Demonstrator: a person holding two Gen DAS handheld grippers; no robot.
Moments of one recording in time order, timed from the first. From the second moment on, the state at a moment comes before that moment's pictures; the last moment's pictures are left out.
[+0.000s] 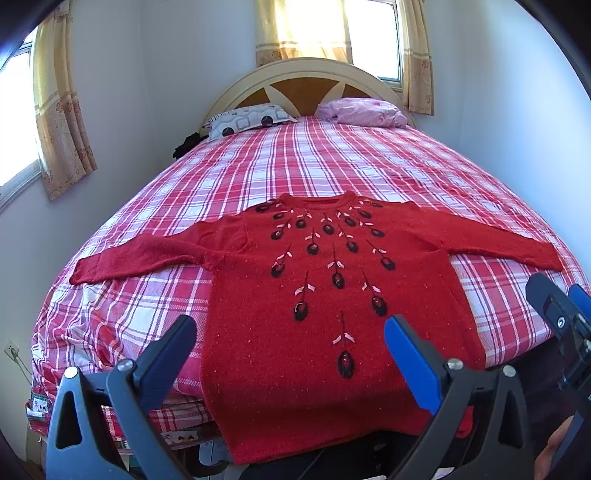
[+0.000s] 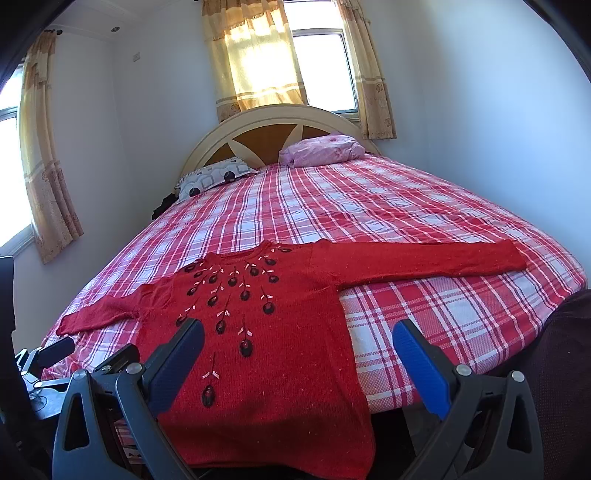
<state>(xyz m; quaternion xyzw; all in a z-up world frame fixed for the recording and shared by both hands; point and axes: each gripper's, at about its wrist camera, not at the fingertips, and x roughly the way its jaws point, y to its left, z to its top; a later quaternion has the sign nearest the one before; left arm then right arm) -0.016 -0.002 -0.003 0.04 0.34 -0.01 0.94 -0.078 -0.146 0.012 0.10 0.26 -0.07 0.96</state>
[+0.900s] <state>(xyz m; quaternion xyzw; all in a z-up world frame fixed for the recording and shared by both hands) -0.015 -0.001 -0.002 0.03 0.35 -0.01 0.94 -0.076 -0.143 0.008 0.10 0.26 -0.06 0.96</state>
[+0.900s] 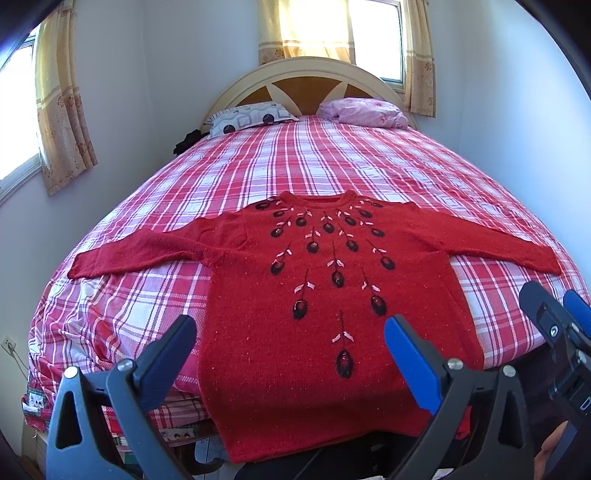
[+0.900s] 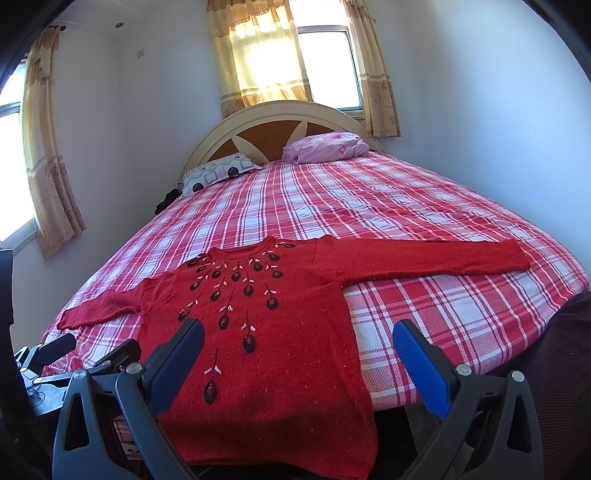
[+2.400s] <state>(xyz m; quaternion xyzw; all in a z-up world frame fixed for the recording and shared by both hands) 0.099 0.045 -0.053 -0.01 0.41 0.02 0.91 0.042 -0.565 -0.088 0.25 0.33 -0.38 0.83</state>
